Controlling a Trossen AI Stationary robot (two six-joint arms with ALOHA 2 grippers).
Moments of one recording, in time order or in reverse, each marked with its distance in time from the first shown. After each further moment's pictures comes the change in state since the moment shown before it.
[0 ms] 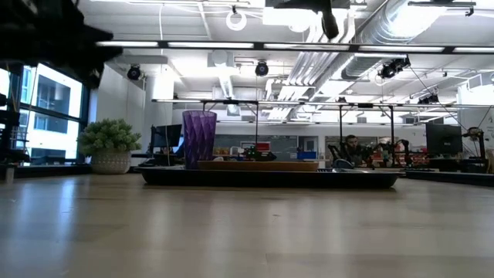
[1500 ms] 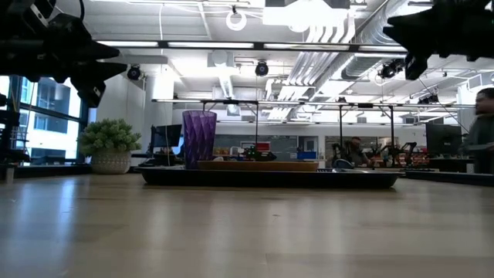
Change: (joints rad) left arm 0.000 0.017 -0.102 0.095 -0.015 -0.194; right arm -0.062 -1.136 -0.917 0.213 -0.274 -0.507
